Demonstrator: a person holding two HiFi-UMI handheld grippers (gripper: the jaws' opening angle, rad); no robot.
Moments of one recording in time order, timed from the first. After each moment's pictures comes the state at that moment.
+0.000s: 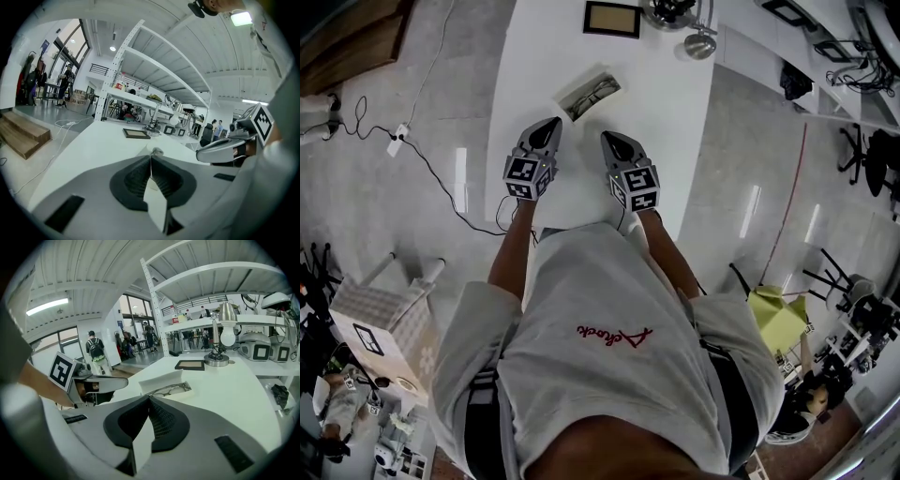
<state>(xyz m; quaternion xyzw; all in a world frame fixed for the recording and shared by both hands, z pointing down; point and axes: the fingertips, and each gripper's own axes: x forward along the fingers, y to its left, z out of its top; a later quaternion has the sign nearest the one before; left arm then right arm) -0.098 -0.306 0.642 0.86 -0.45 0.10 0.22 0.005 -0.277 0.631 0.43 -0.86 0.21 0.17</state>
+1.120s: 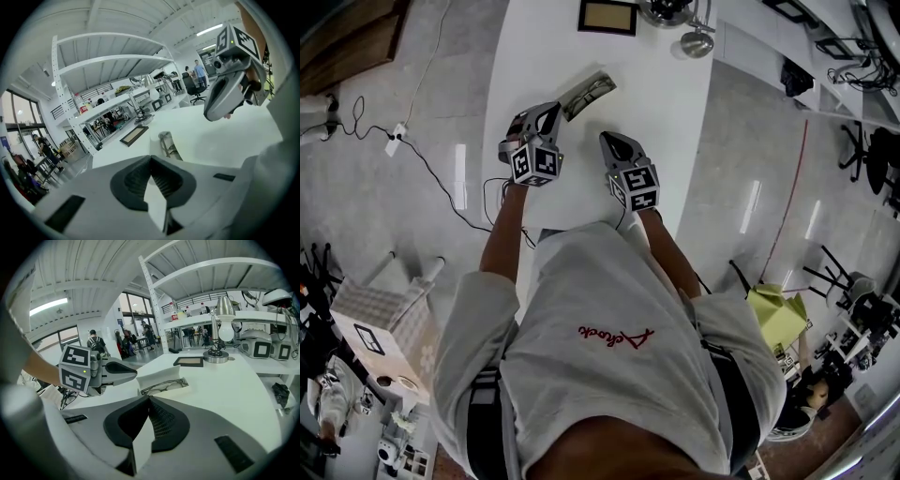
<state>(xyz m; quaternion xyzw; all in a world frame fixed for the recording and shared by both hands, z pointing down) -0.082 -0.339 0.650 0.85 -0.39 0.35 -0.09 0.011 -0.276 0.640 0.42 -0.86 0.22 0.18</state>
